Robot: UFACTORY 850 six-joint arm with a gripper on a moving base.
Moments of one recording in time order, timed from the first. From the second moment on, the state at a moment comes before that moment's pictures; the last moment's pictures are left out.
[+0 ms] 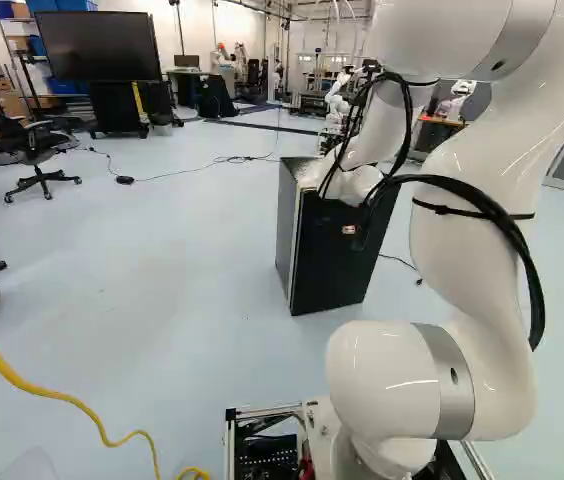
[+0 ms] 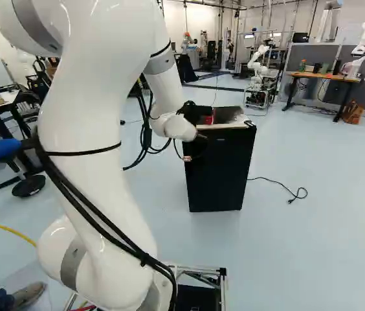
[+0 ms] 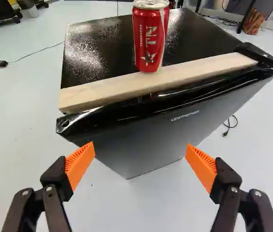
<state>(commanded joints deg) -12.0 -19.2 -44.5 -1.1 28.6 1.8</state>
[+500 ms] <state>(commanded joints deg) -11.5 -23.3 -47.9 -2.2 28.6 1.8</state>
